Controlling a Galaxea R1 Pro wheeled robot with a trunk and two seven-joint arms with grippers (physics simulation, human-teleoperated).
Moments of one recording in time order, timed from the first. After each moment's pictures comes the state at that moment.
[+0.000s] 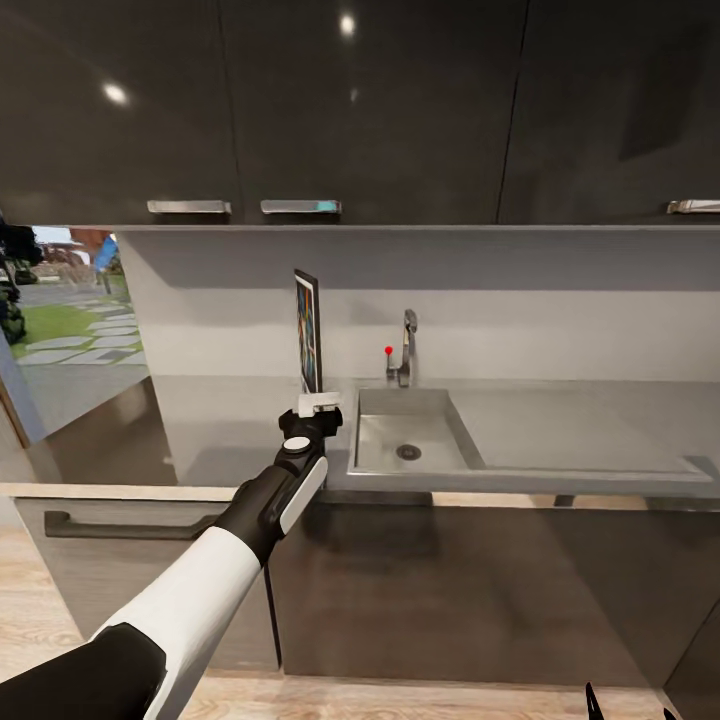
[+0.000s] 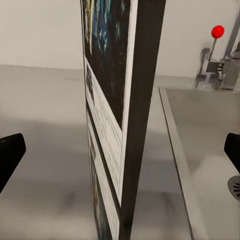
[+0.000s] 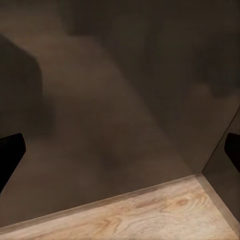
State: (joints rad) left arm -0.90 -0.17 -0.39 -0.81 0.30 0.23 0.48; right arm 0.10 -0.09 -0.33 -0.93 -0.05 -0.45 0.01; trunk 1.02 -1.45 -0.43
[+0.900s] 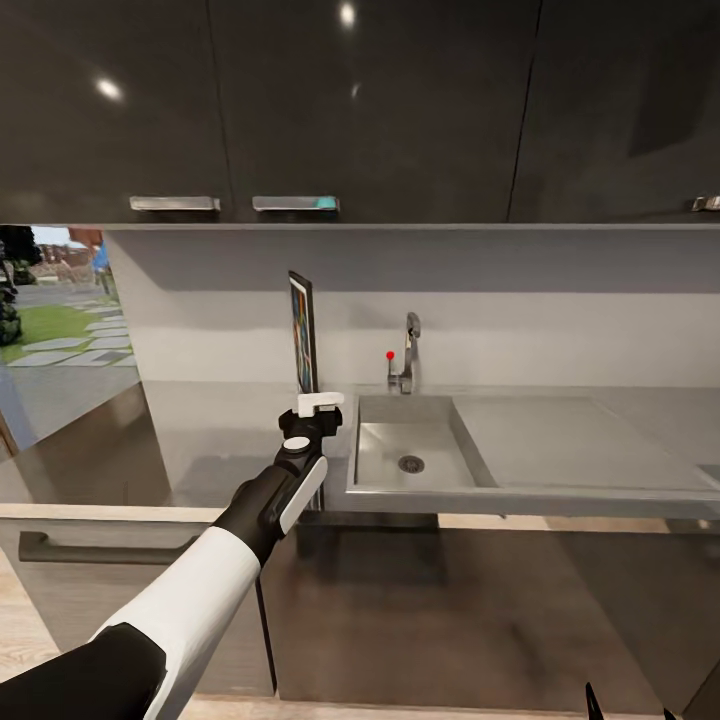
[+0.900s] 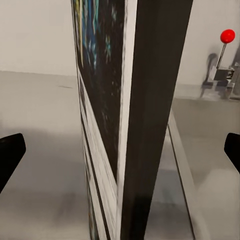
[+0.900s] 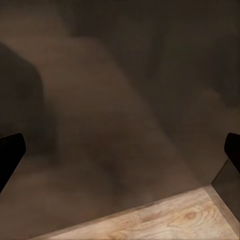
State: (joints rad) left arm -0.90 -0.17 -0.39 -0.81 0.30 0.23 0.48; right arm 0.10 -0.09 -0.33 -0.93 -0.05 -0.45 0.01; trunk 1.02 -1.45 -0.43
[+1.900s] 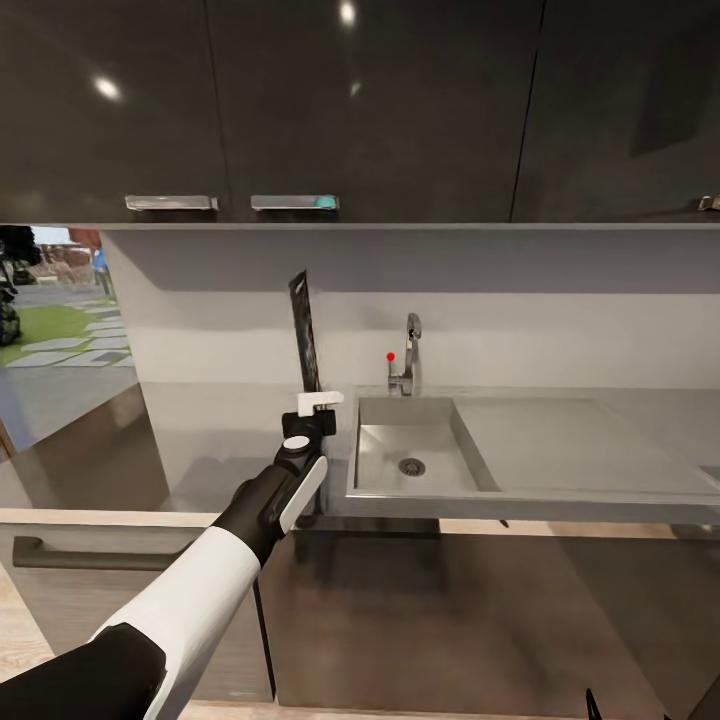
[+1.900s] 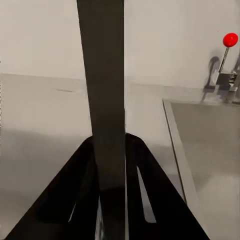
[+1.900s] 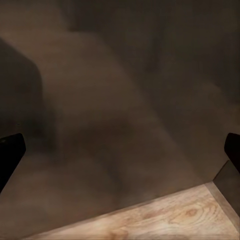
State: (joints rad) left arm -0.90 -0.17 -0.39 -0.82 0.30 0.23 0.48; right arm 0.10 -0.09 -0.33 -0.91 -0.05 -0.45 0.01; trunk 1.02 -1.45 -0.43
